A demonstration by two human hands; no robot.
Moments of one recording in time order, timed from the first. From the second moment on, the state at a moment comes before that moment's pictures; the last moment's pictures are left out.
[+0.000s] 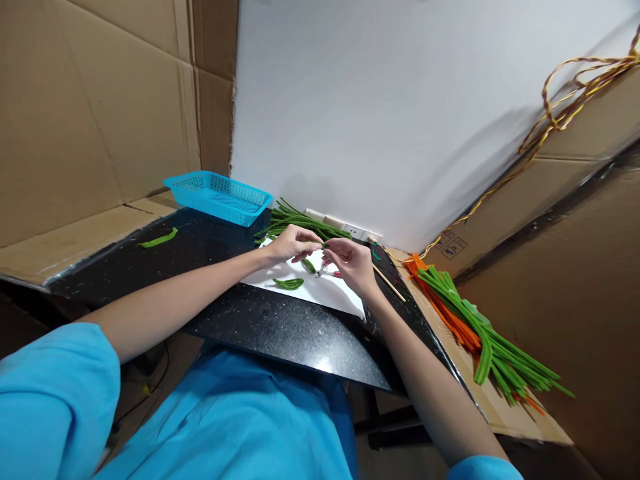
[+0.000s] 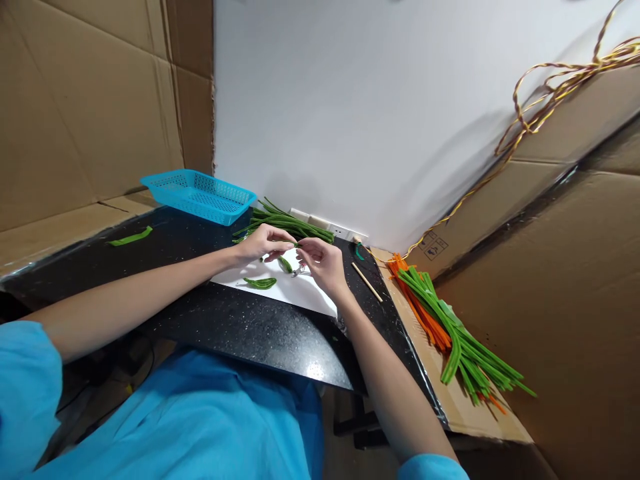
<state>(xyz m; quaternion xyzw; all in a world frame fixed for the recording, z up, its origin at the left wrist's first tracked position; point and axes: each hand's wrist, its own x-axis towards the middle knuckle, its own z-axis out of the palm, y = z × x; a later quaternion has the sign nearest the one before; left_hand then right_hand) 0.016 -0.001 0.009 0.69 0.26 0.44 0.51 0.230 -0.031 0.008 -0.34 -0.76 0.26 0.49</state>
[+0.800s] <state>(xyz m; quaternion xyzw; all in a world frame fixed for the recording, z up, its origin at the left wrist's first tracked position) 0.015 -0.010 0.017 0.72 0.26 0.44 0.48 0.230 -0.036 0.014 -0.35 -0.77 0.22 0.48</state>
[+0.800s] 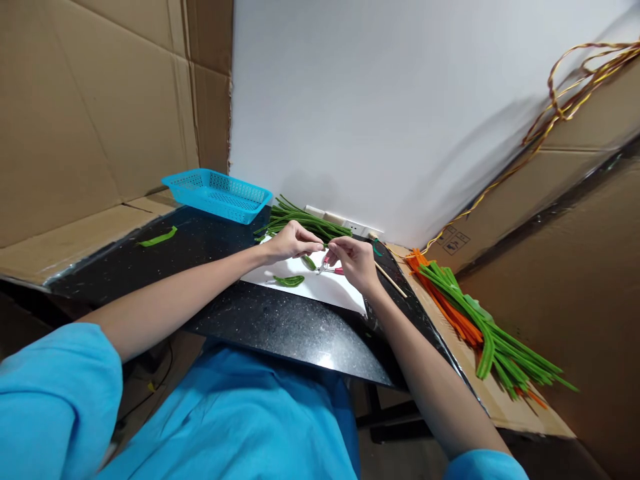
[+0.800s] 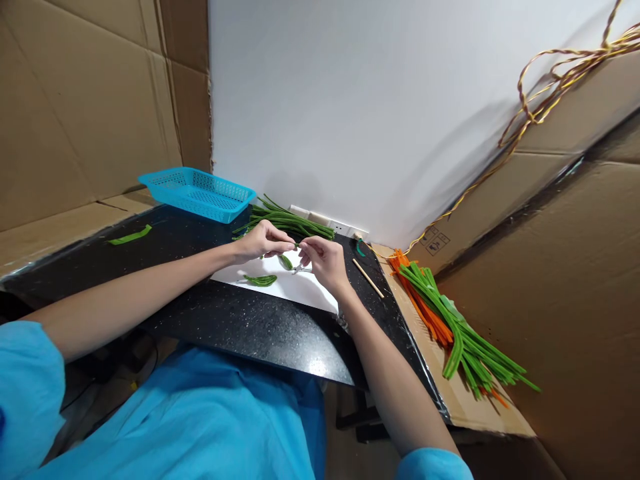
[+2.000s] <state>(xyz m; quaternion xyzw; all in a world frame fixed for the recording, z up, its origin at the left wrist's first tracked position) 0.027 -0.017 0.015 0.64 0.30 0.45 0.54 0.224 -0.034 0.023 -0.35 -0.58 0.47 0.57</state>
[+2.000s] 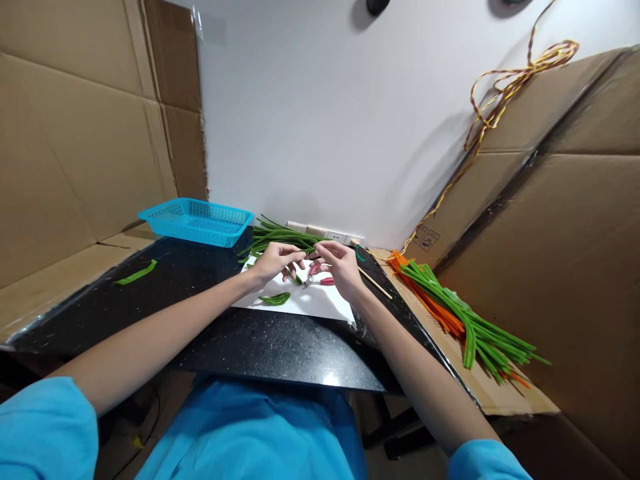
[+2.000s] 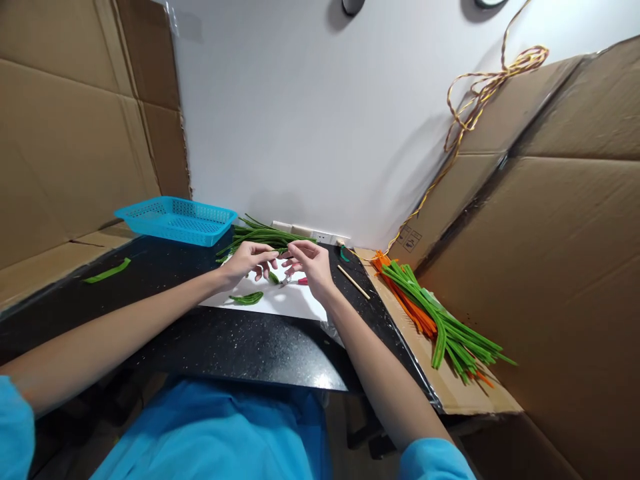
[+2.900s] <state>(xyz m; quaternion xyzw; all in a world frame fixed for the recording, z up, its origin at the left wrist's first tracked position) 0.025 -0.016 0.011 0.67 0.30 0.49 0.46 0.238 -0.038 0.014 -0.36 -0.83 -0.02 0.43</state>
